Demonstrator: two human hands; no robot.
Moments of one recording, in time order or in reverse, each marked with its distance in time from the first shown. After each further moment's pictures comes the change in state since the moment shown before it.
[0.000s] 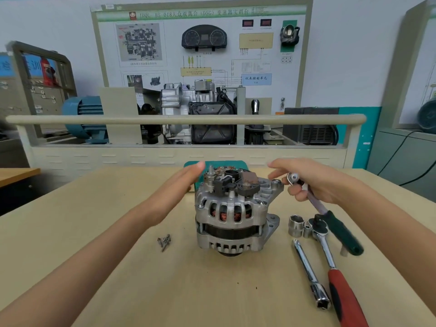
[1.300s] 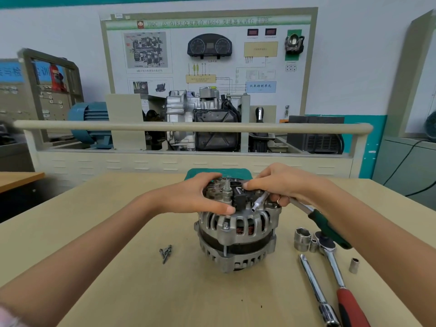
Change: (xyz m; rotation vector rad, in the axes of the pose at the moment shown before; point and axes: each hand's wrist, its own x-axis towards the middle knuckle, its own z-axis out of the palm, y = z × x) left_hand 0.016 0.038 -0.005 0.544 -0.261 -0.045; right_hand 0.022 -0.027 0.034 -0.472 -0.071 -0.083
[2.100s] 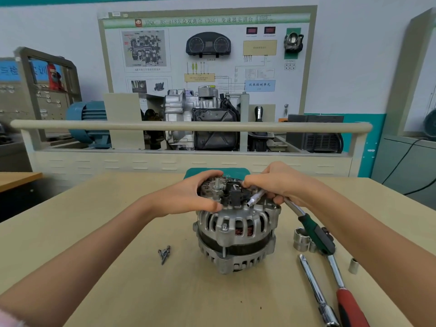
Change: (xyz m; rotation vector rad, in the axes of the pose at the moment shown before) left_hand 0.002 -0.008 0.004 -0.268 0.004 0.062; right_hand 0.002 -0.004 0.007 0.082 0.118 0.051
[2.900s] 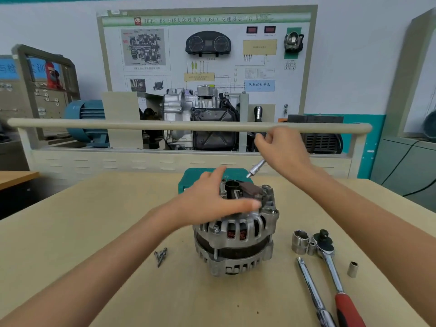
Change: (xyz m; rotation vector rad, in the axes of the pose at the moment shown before) left_hand 0.002 0.035 0.031 0.252 0.186 -0.070; right_hand 0.021 -0.014 -0.024 -0.197 0.622 -0.461
